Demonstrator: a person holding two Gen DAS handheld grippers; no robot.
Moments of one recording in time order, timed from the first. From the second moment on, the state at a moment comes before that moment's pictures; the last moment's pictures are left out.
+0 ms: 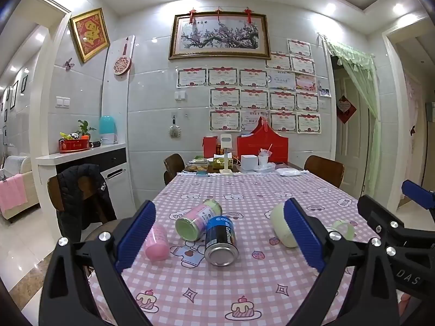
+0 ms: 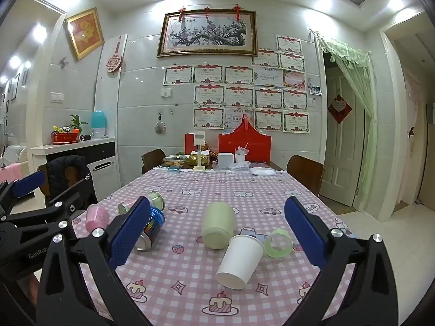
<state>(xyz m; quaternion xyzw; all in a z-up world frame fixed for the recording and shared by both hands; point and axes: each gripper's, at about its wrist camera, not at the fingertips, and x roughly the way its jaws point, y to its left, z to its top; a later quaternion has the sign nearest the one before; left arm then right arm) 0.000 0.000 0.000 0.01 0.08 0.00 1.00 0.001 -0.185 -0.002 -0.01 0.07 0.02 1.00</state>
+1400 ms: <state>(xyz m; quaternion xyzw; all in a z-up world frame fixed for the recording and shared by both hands) 0.021 -0.022 -0.025 0.00 0.08 -0.03 1.00 -0.004 -0.192 0.001 -0.01 0.08 -0.01 1.00</state>
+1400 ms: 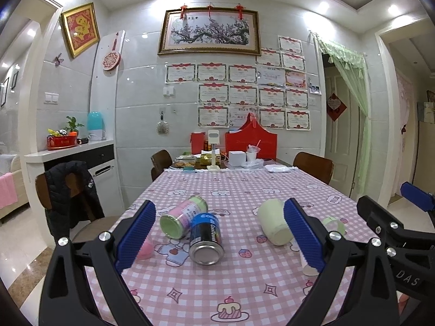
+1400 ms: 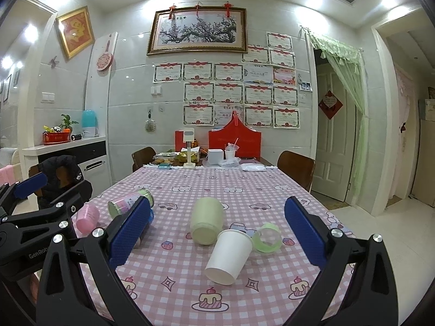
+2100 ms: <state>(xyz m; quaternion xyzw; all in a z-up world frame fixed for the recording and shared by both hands) 0.033 -0.033 -0.023 0.02 0.09 -0.04 0.99 0.001 -0.202 -0.002 0.00 0.09 -0.02 1.00</state>
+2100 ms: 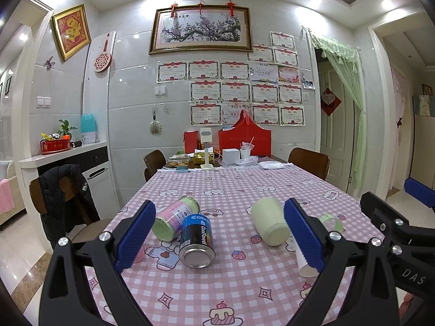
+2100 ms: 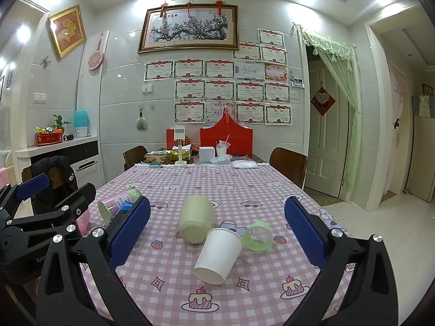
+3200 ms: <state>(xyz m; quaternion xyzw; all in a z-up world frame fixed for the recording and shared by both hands) 0.033 -0.030 -0.024 0.03 0.10 -0.04 0.99 0.008 -0.198 -0.013 0.00 0.10 -0.01 1.00</state>
